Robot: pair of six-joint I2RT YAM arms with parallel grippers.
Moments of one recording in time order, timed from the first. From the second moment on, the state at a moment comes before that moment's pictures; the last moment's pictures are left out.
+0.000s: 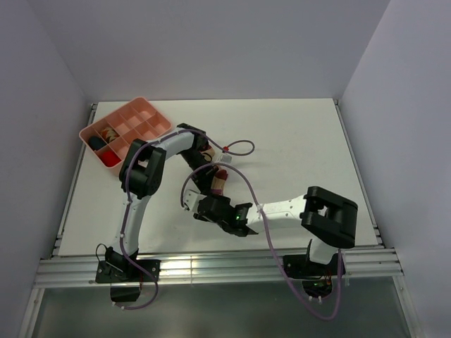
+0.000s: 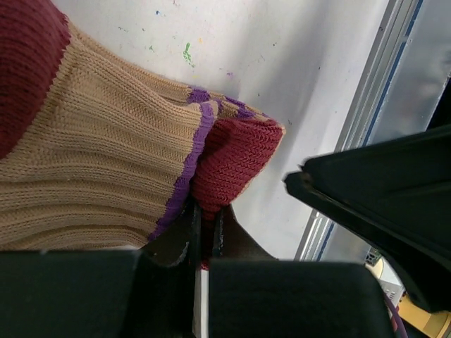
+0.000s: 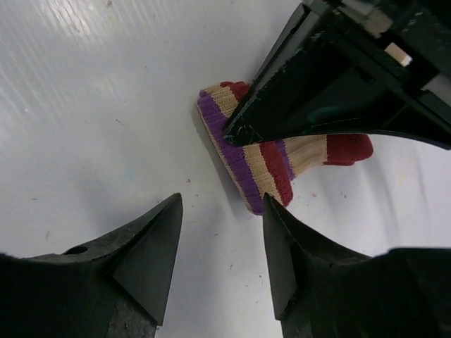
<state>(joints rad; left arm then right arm) -0.49 2.32 1.76 -1.26 0.80 0.70 1.22 1.64 0.81 0.07 0.47 -0.28</state>
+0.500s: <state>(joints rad) -0.49 2.32 1.76 -1.27 0.80 0.70 1.22 1.79 0.85 0.15 0.54 -0.36</state>
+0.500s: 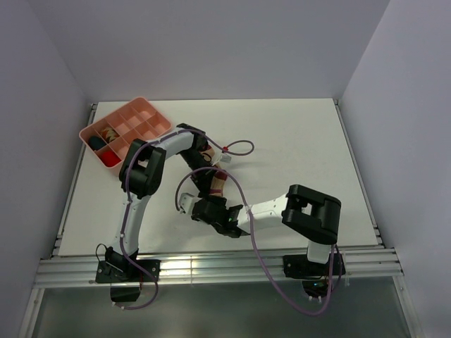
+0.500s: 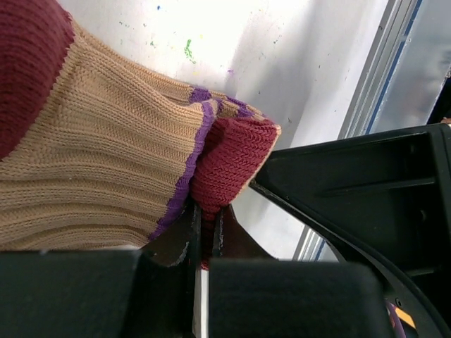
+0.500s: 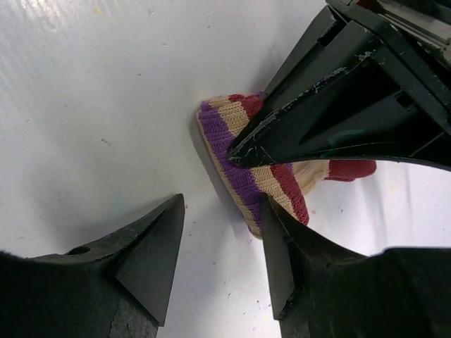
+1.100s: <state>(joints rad) -0.49 2.32 1.76 -1.28 0.79 0.70 1.20 1.84 0.92 0.07 0.56 -0.36</state>
